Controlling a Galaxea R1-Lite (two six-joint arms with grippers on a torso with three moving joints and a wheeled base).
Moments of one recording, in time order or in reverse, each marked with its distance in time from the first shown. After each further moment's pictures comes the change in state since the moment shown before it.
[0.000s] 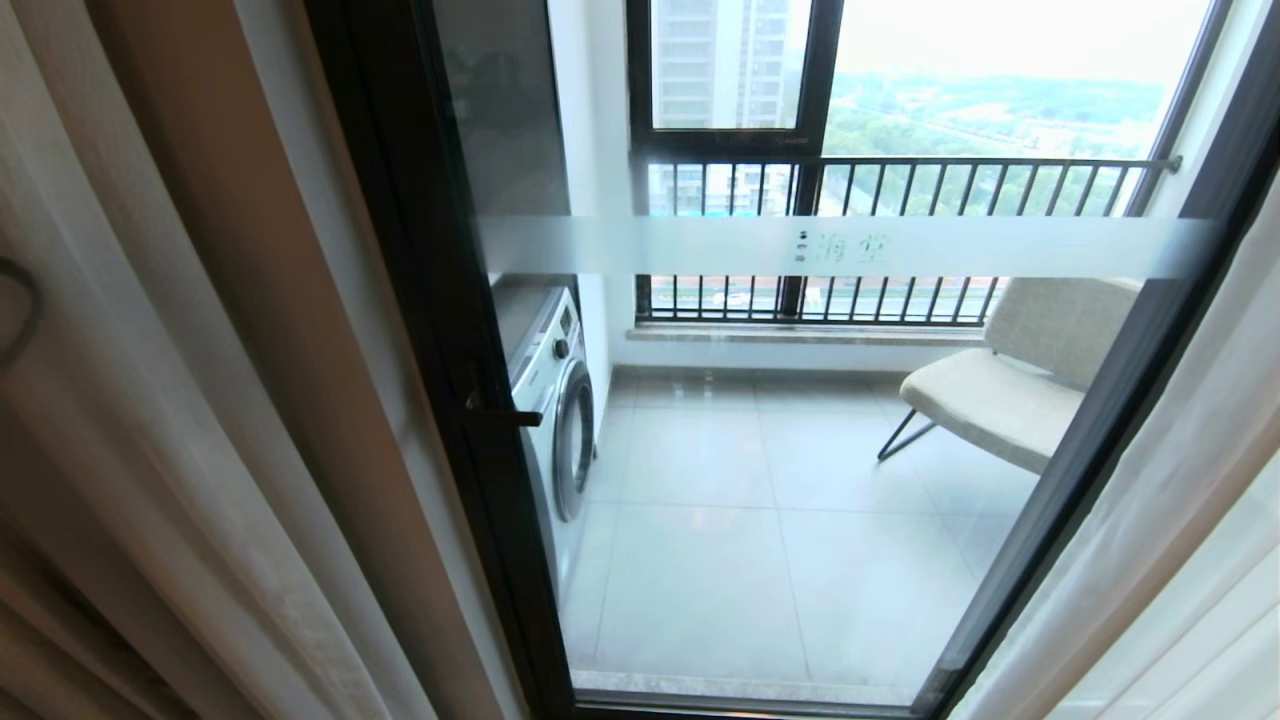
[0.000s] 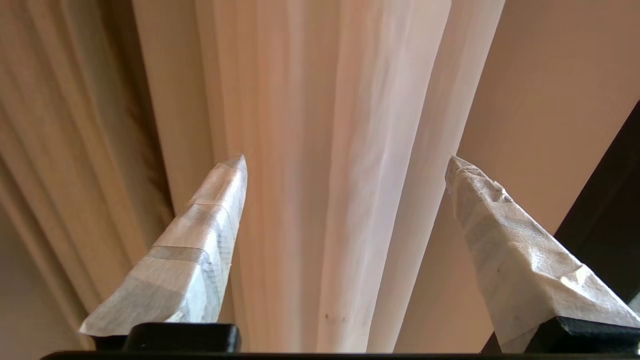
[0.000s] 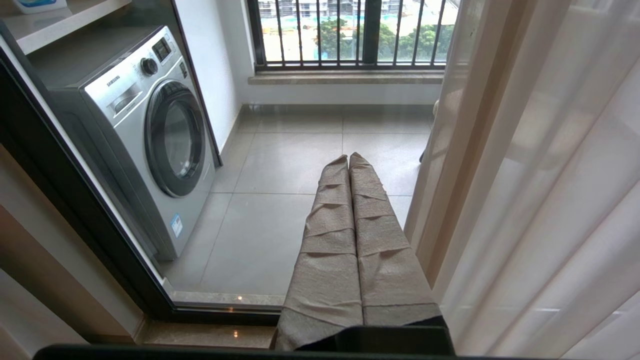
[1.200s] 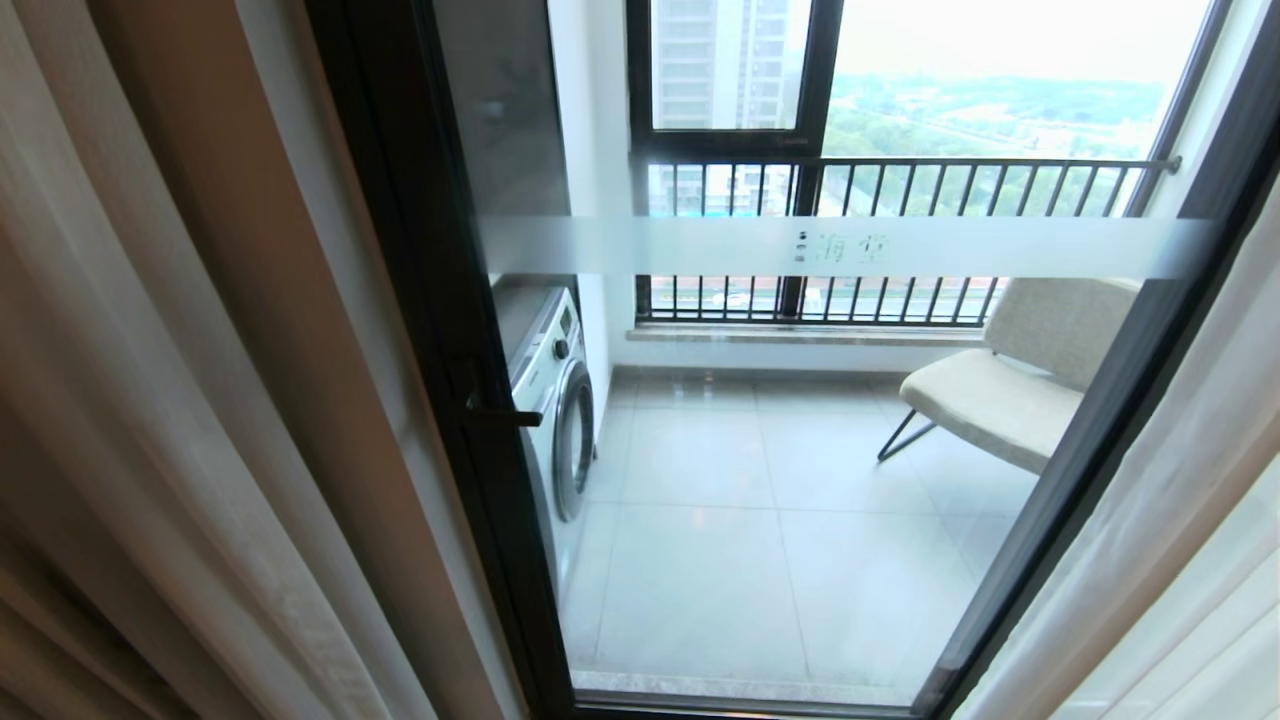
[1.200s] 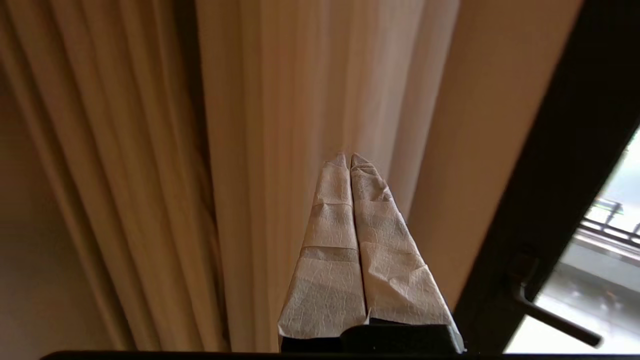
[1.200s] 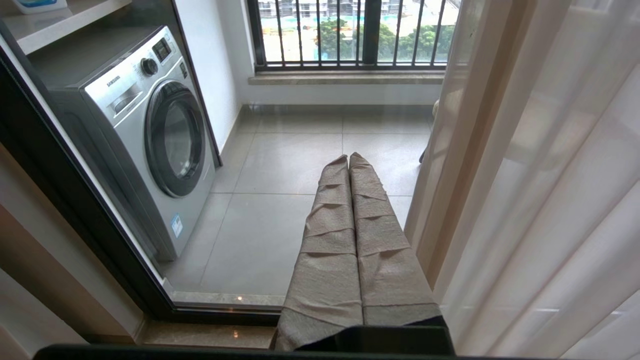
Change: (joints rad) left arm -0.104 -0.419 0.144 0.233 0.101 0.034; right arm 0.000 0.000 0.000 0.000 0.000 0.000
